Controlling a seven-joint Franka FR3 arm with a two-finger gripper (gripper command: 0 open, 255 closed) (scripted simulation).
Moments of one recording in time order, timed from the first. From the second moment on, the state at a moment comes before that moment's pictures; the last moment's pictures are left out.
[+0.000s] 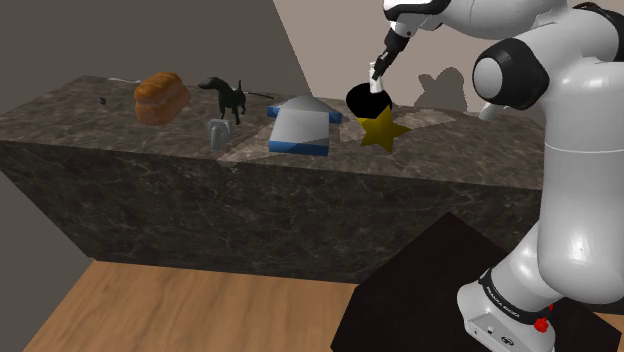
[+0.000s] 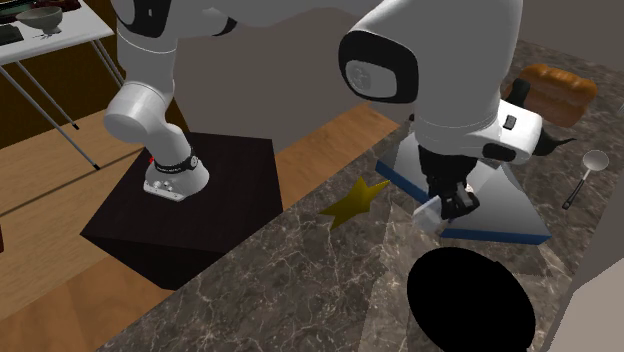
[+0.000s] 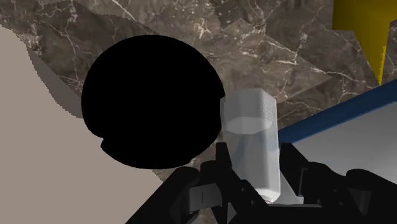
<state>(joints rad) 0.15 0.52 -0.70 -1.33 0.50 1.97 -0.87</state>
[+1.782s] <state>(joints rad) 0.17 0.60 -0.64 -1.56 0.60 2.26 -0.96</state>
